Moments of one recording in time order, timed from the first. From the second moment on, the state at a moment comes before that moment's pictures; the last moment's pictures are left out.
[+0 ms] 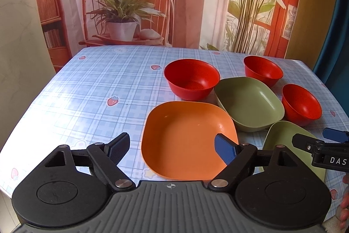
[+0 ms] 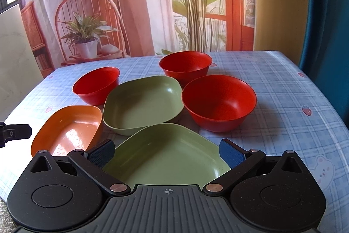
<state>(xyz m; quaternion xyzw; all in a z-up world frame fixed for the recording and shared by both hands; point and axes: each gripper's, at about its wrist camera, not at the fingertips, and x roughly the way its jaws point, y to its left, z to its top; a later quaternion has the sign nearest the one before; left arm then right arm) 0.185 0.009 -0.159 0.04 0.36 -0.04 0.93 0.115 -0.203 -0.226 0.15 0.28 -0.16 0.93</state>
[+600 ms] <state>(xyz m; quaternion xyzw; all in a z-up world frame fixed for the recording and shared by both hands) 0.304 -0.053 -0.193 0.00 0.43 -0.16 0.89 0.204 -0.247 -0.234 0.15 0.32 -0.10 0.93</state>
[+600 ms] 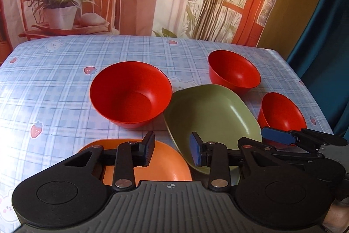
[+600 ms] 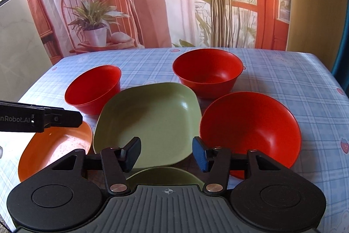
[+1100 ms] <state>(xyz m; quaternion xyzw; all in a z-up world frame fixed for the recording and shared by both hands) 0.346 -0.063 -0.221 -0.02 0.46 -0.17 0.87 0.245 -0.269 -0.238 0.12 0.33 -0.12 0.93</state>
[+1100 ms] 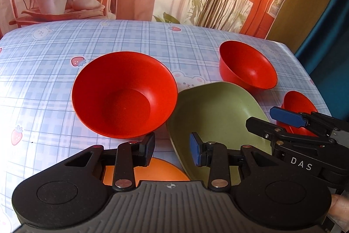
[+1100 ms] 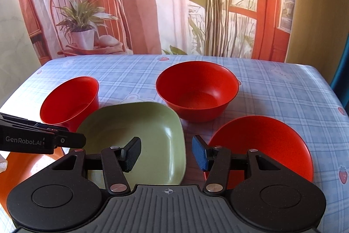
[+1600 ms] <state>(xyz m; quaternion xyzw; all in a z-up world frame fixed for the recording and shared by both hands) 0.318 -0.041 -0.198 -0.01 0.45 -0.17 0.88 0.235 -0.257 -0.231 0.15 0.32 -0.10 0.93</state>
